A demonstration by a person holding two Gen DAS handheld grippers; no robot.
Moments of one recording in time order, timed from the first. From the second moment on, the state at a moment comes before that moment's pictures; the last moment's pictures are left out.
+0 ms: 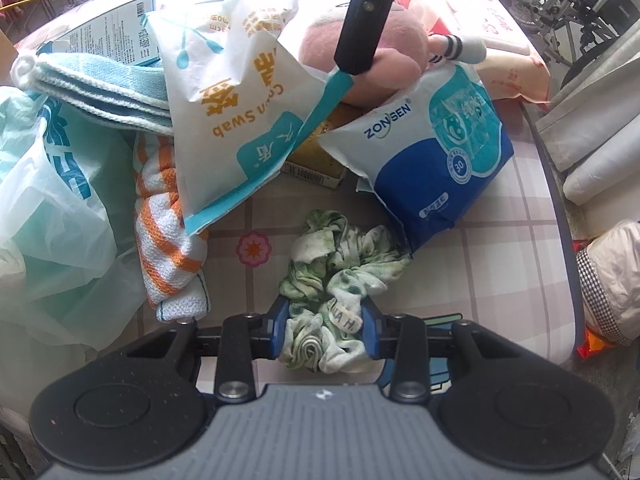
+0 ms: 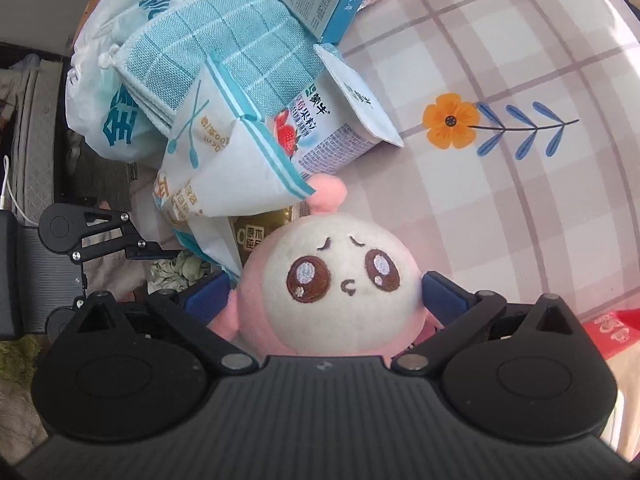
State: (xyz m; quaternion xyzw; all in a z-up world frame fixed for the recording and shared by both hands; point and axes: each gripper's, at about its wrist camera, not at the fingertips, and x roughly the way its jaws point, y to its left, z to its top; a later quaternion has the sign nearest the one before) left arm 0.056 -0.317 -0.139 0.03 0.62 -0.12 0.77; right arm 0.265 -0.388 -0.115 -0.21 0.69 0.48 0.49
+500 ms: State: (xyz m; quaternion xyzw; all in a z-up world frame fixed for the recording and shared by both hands) left arm 0.057 -0.303 -0.112 0.03 0.62 -0.09 0.78; right arm 0.244 -0.433 -0.059 -0.14 0.66 0.36 0.64
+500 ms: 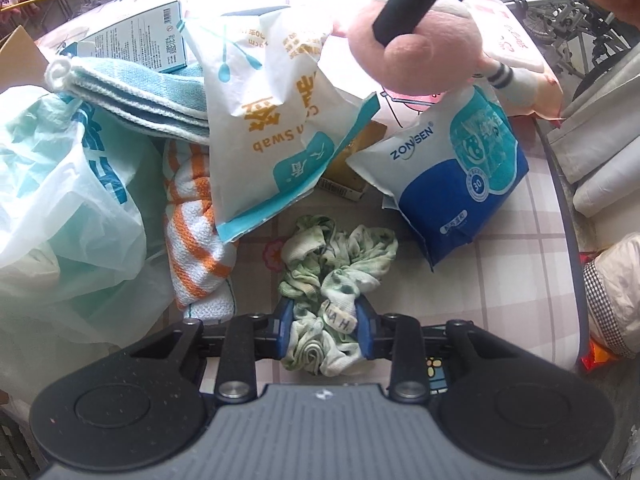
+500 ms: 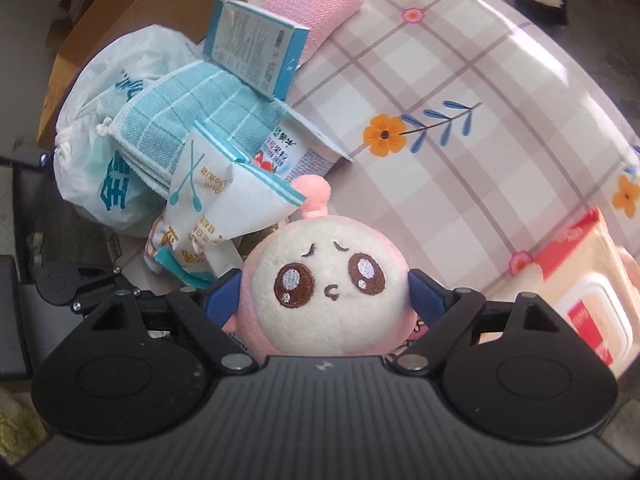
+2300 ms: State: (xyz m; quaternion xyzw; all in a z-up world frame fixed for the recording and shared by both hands) left arm 0.198 0.059 0.109 0.09 0.47 0.04 0.88; right arm 0.270 -0.169 0.122 0.29 0.46 0.24 0.80
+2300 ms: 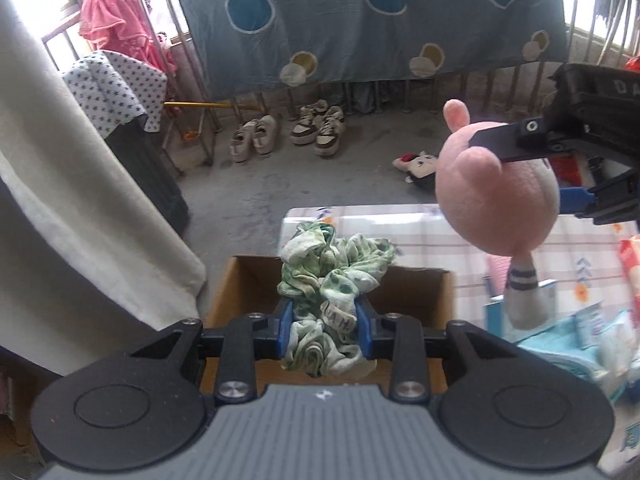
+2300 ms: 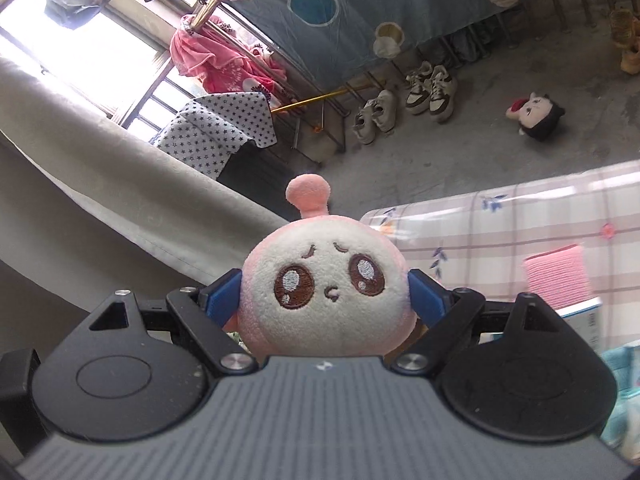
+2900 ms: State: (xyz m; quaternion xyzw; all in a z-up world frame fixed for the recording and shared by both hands) left arm 0.267 0.127 -0.064 0.24 0.53 -0.04 0.82; right arm 0.302 0.032 -0.062 0.25 0.61 0.11 0.75
